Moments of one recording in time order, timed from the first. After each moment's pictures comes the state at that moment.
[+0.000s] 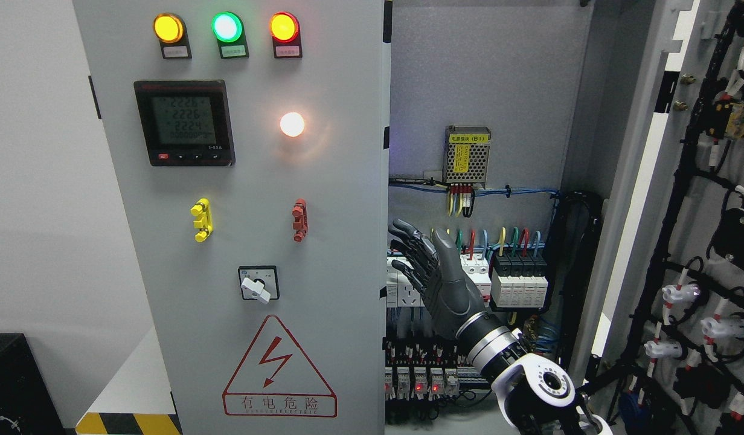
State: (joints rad) left arm 0.04 0.07 -0.24 0.09 0.24 -0.21 -0.16; right arm -0.68 0.00 0.22 -1.49 -0.40 0.25 0.27
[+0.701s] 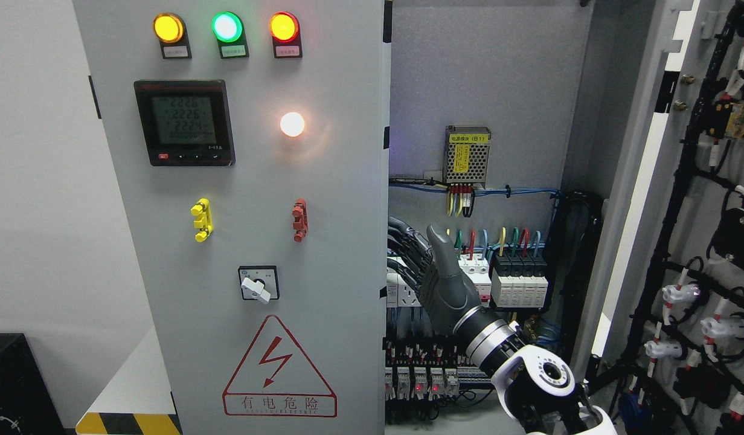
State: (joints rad) left arm 0.05 0.07 -0.24 0.09 0.24 -0.21 -0.16; right arm -0.72 0.00 0.22 -1.48 -0.46 0.31 0.28
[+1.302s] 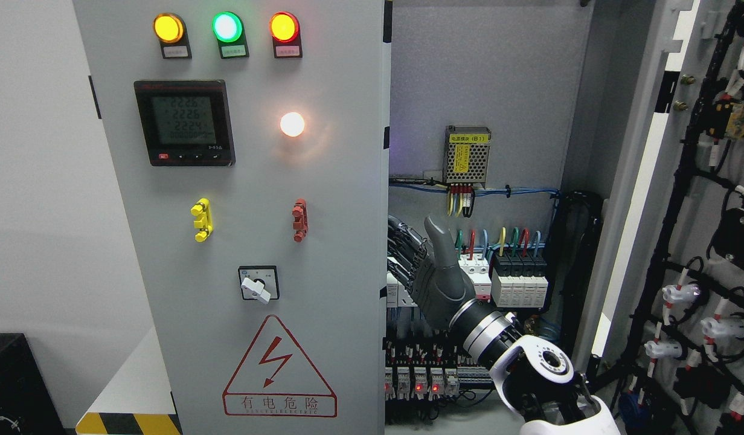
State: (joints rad) left arm 0.05 0.06 -0.24 0.09 0.24 -0.20 -0.16; right arm -0.75 0.00 0.22 -1.45 -0.51 0.32 0.34
